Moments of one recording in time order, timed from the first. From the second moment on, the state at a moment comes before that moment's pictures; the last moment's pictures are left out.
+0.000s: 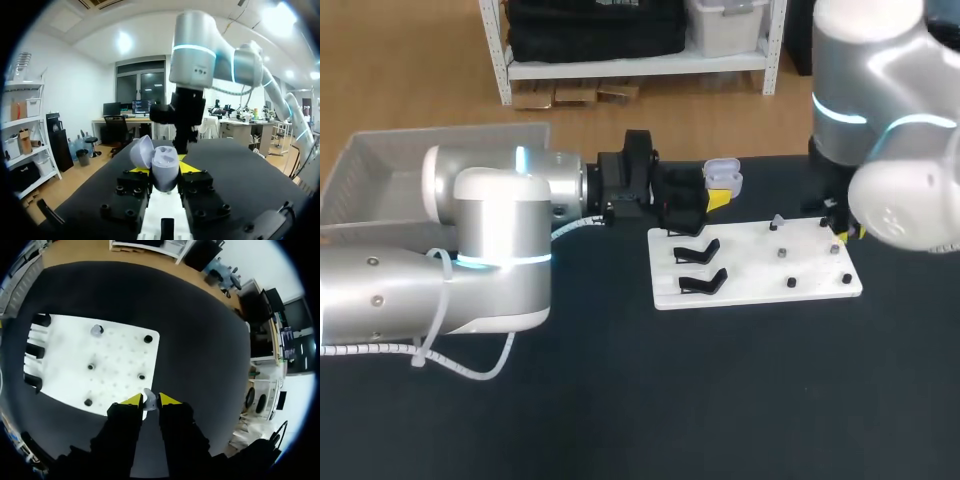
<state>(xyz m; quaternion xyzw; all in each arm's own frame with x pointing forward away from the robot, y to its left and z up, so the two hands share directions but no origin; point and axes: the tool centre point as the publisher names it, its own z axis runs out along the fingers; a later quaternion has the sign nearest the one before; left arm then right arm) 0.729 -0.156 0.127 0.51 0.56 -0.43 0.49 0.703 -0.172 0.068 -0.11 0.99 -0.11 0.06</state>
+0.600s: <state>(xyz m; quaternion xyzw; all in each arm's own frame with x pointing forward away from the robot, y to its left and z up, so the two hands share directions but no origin) 0.729 -0.156 0.127 0.51 0.56 -0.43 0.49 0.661 -0.123 0.167 -0.09 0.99 -0.10 0.09</state>
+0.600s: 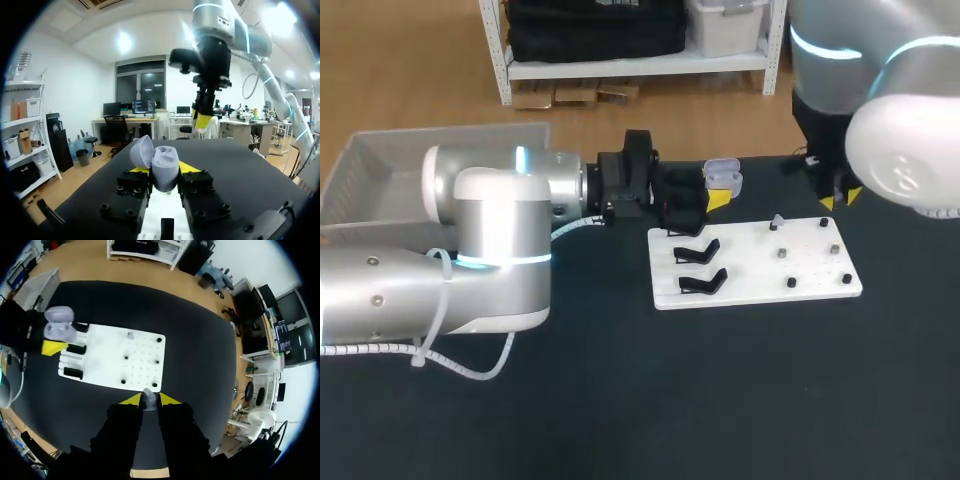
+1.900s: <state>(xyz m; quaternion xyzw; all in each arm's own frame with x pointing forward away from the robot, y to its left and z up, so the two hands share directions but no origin) 0.729 -0.156 0.127 0.51 0.56 -0.43 0.49 0.673 -0.068 0.190 0.30 0.95 -0.05 0.07</state>
